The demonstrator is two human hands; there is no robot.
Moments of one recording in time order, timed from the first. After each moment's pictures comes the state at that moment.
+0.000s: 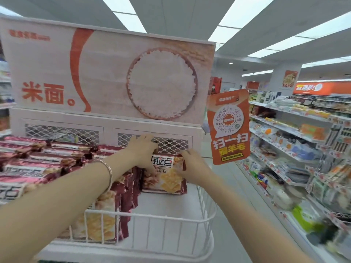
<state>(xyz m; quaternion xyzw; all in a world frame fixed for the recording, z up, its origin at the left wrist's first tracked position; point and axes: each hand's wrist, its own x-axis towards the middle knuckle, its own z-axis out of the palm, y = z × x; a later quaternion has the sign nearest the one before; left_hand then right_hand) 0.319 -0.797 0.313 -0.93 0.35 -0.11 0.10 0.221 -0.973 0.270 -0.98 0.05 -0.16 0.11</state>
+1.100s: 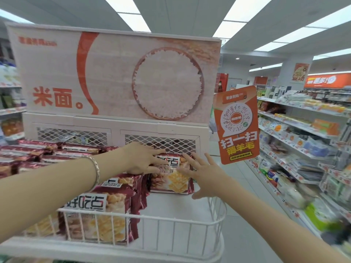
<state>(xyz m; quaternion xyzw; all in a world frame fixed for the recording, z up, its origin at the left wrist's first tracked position) 0.305 -0.762 0.325 -0.84 0.47 -0.06 0.28 0.198 -0.981 0.267 -0.97 -0.06 -0.03 -0.22</state>
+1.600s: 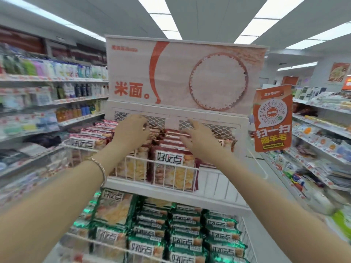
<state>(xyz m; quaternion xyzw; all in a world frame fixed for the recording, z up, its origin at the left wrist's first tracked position) 0.254 -0.548 0.319 -0.91 0.22 -0.31 -0.15 0.171 -0.772 0.324 -0.97 -0.07 -0.22 0.03</state>
